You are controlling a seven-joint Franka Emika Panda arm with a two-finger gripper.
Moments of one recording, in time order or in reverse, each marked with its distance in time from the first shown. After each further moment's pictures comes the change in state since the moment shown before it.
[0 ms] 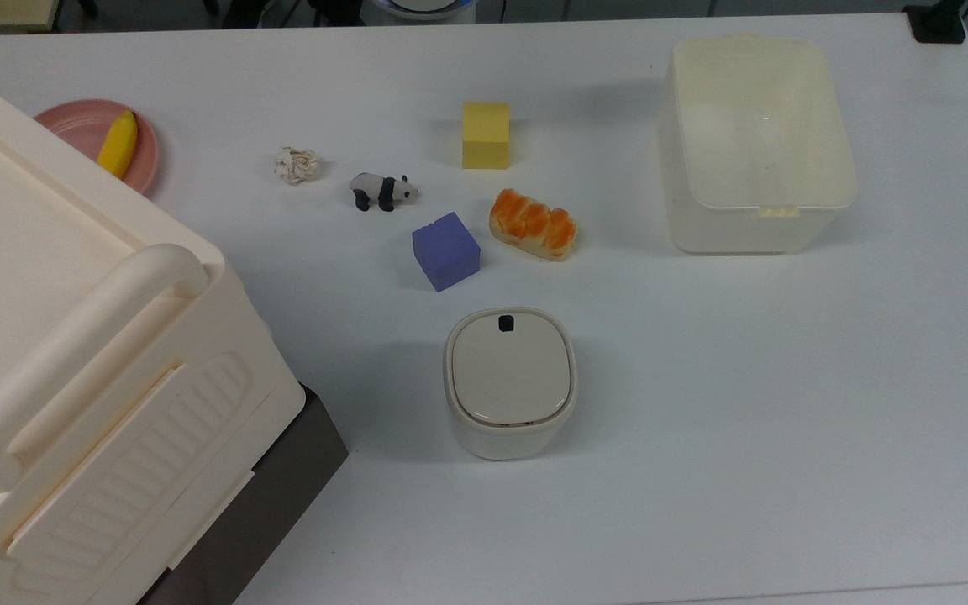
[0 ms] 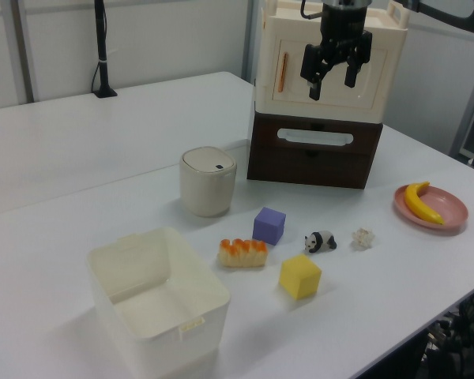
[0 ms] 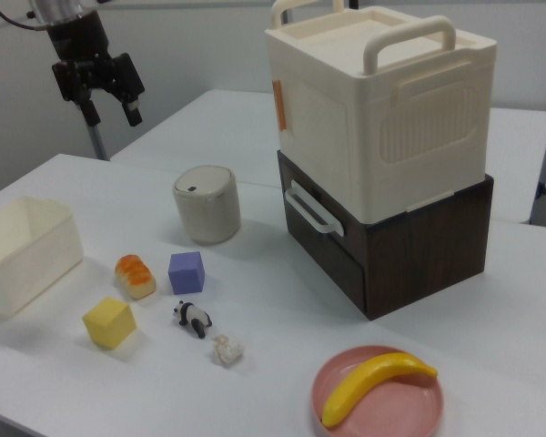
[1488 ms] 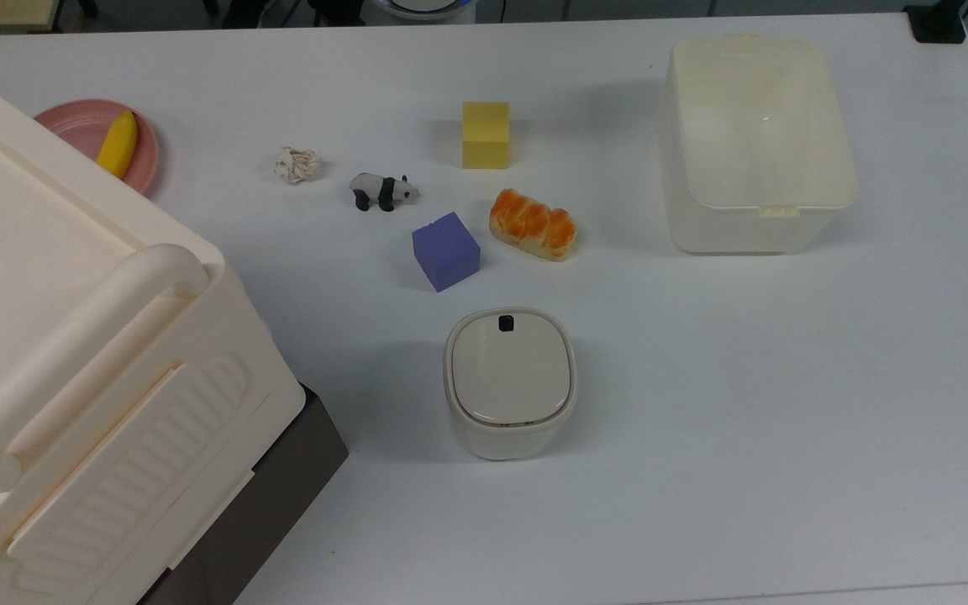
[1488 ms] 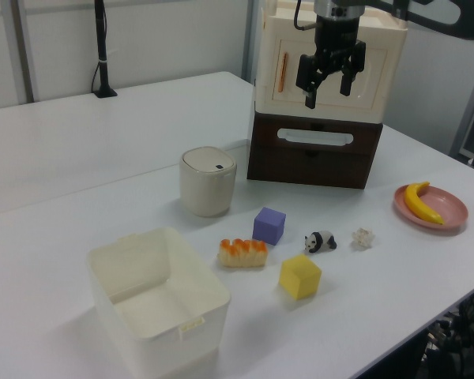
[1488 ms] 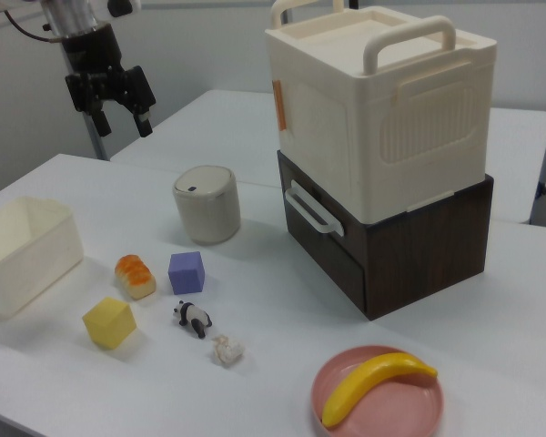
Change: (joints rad) arm -0.007 0.033 -0.003 -0.014 0.000 0.020 0.000
